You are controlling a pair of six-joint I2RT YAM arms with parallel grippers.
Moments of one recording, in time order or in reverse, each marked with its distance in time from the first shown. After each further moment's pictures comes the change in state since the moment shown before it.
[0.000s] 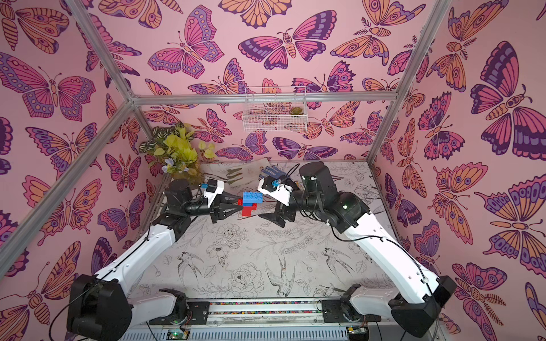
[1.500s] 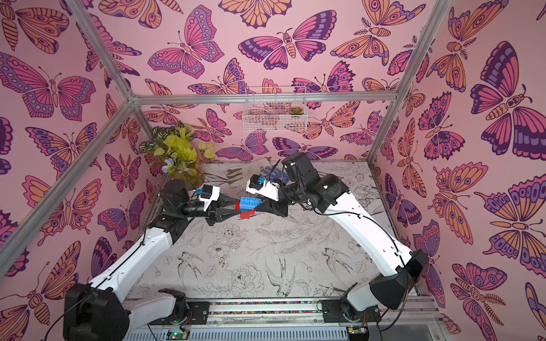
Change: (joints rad) left arm 0.000 -0.062 0.001 0.000 0.116 0.135; right arm 0.000 0.257 0.259 -0.256 -0.150 -0.142
